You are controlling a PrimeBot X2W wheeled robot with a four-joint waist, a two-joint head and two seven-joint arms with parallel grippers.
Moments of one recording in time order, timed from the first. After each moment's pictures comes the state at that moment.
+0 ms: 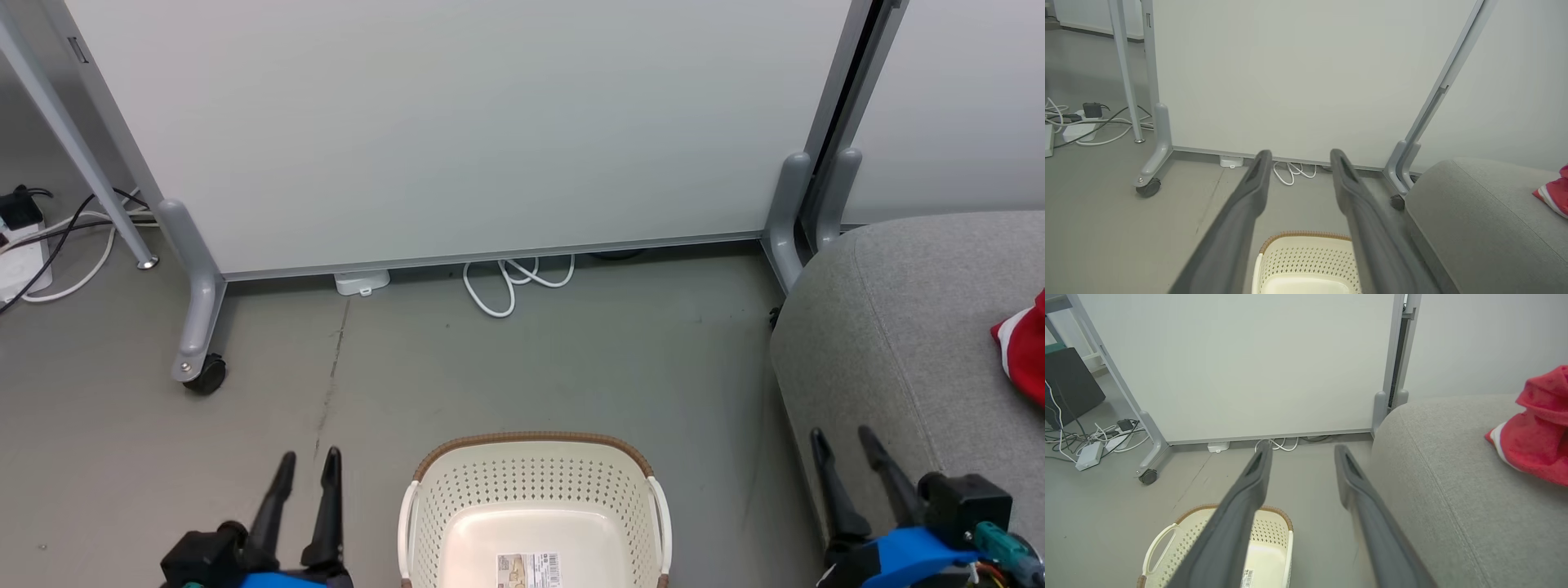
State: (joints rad) left arm 0.04 0.11 -0.14 0.28 -0.39 -0.13 -0.26; right arm 0.02 -0.05 -0.07 0.17 0.13 0.13 -0.09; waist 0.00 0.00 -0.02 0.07
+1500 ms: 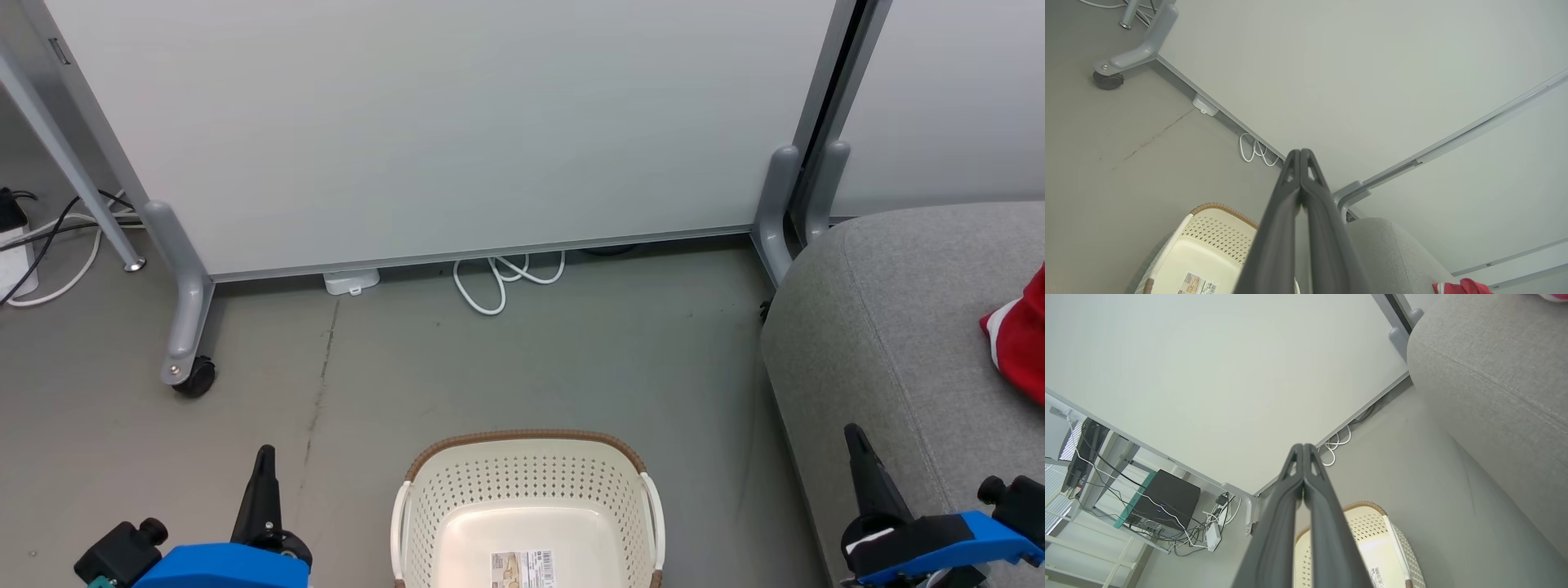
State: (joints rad) left arm 0.01 0.09 -0.04 0.29 -0.96 -0.13 -0.10; right arm -0.02 -0.05 -0.09 0.24 0.80 0.13 0.00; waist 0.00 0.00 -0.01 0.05
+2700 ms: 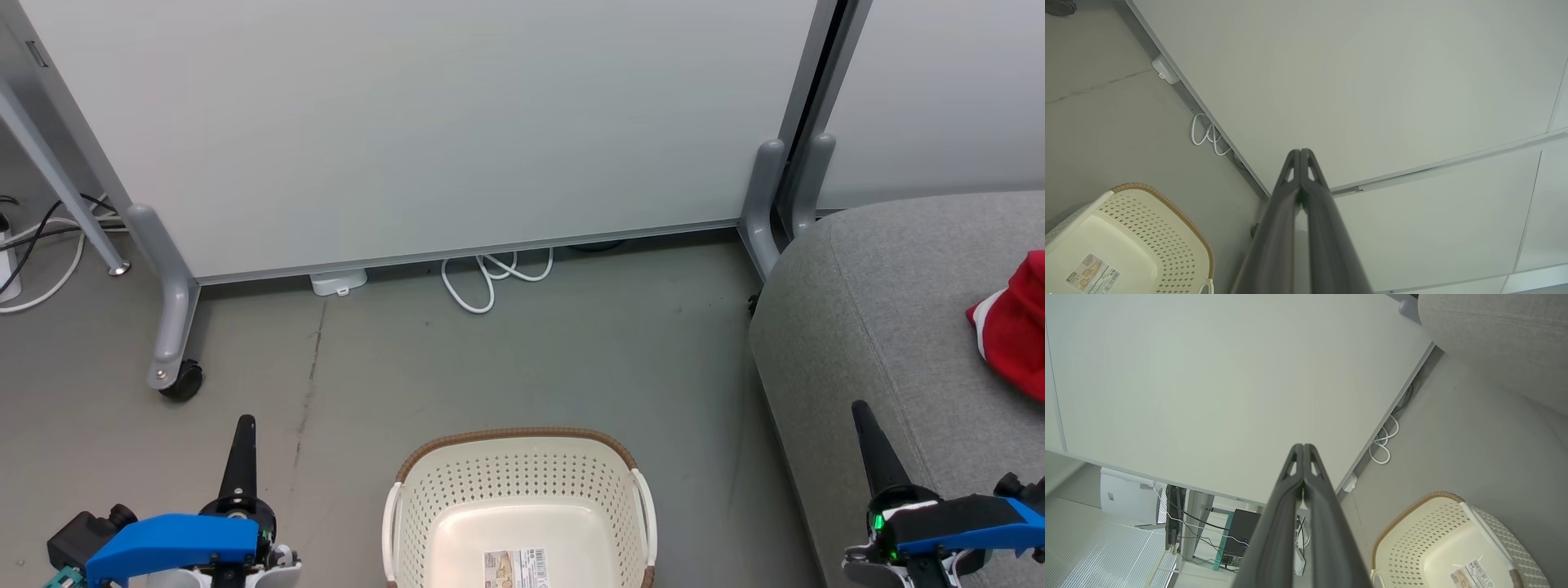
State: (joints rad) left arm -0.05 0.07 0.03 0.27 -1.29 -0.13 0.00; right arm -0.06 -0.05 -0.10 0.24 1.20 0.13 0.06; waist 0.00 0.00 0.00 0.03
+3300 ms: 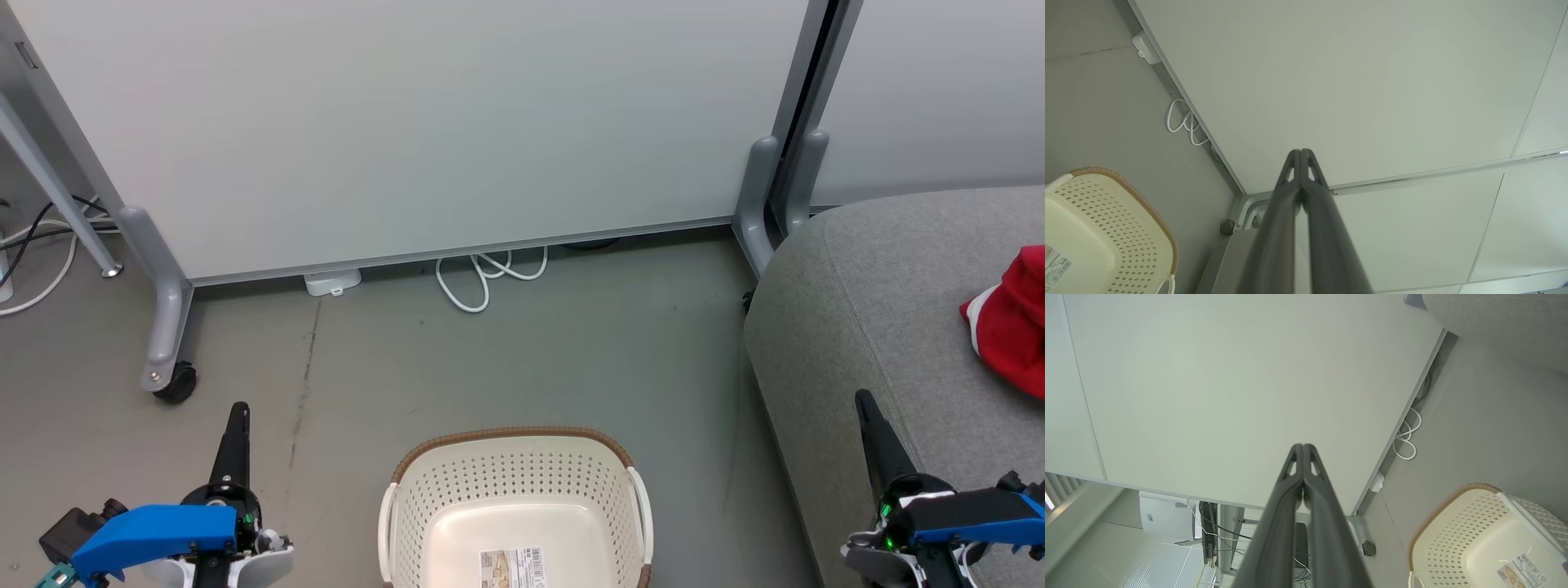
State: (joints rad) left arm -0.07 0.07 0.06 0.26 -1.42 -0.13 0.04; right arm -0.08 -0.05 -0.11 0.24 1.37 0.13 0.08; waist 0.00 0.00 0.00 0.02
